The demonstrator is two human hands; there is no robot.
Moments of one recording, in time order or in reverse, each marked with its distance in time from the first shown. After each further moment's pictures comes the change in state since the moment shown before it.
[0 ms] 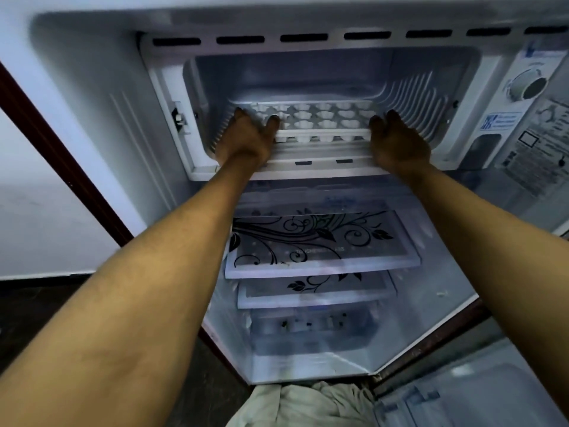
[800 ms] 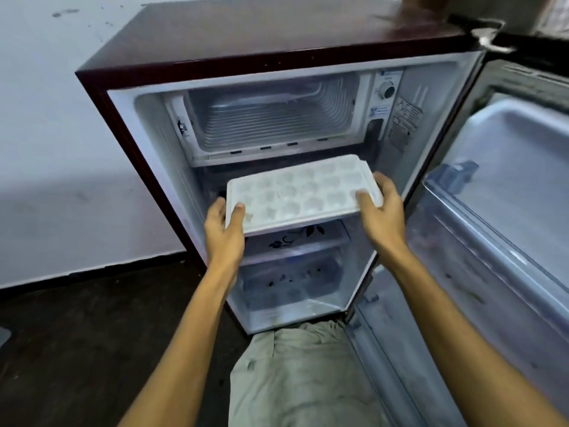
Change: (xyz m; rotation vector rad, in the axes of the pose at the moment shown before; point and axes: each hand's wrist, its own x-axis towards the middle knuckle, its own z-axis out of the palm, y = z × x) left_hand -0.253 -0.012 -0.092 -0.771 -0.114 -0.268; right_hand -0.255 0.006 -0.116 0.745 0.100 0.224
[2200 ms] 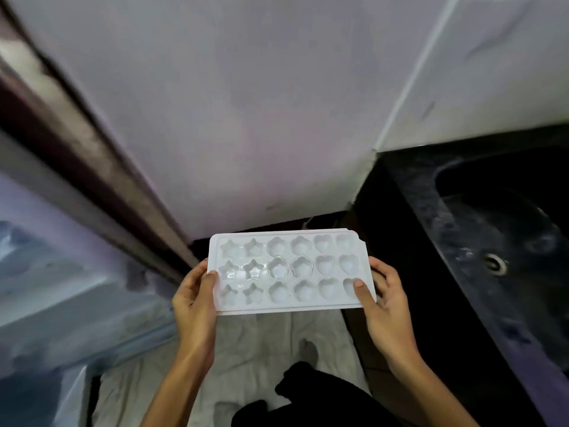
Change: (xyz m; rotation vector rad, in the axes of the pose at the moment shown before) left_hand -0.552 -0.057 0.114 0.195 -1.418 -0.285; right_hand -0.628 0.037 -0.329 0.141 1.477 0.510
